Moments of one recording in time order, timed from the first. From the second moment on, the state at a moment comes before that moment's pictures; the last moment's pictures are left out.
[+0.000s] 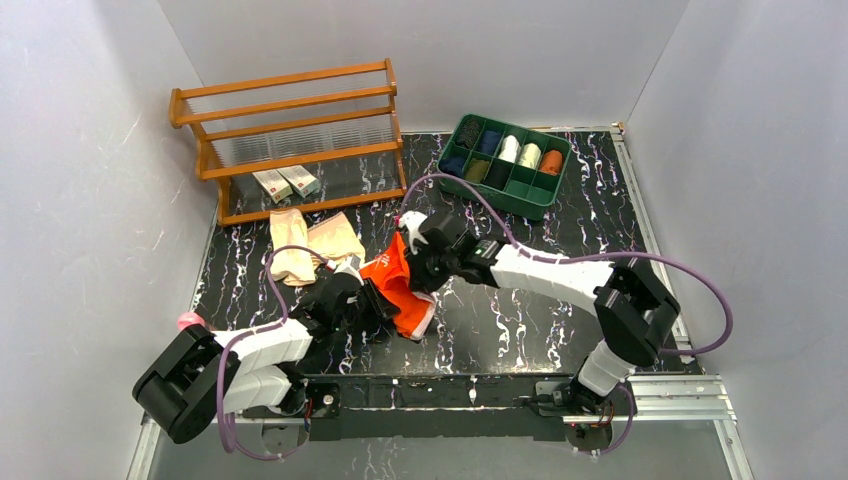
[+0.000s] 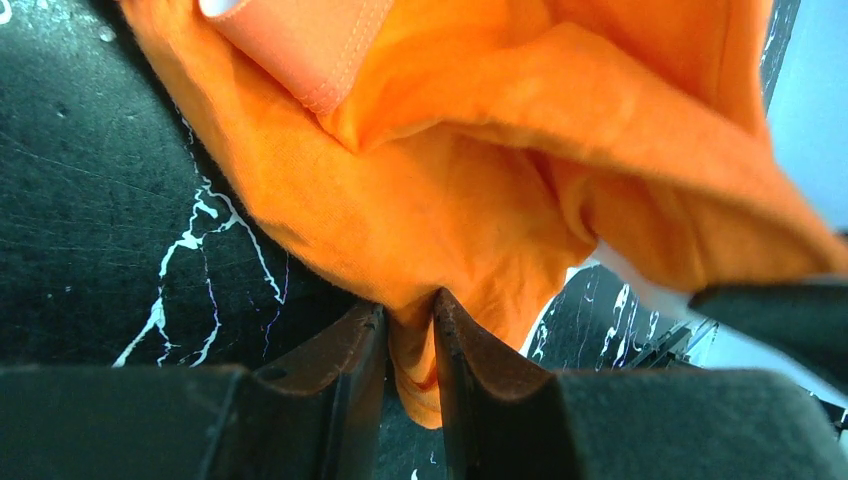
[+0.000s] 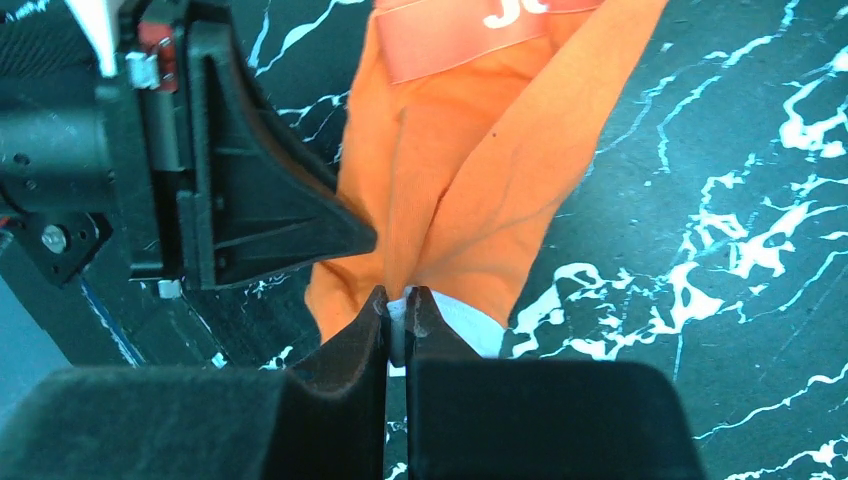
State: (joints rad) left arm -0.67 1.15 0.22 0.26 0.07 -1.01; right arm 0.94 1.62 1.10 -0.28 -0.21 0.25
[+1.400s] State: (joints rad) left arm -0.47 0.99 0.47 -0.19 -0.10 -0.95; right arm 1.10 1.69 1.02 -0.30 -0.14 0.24
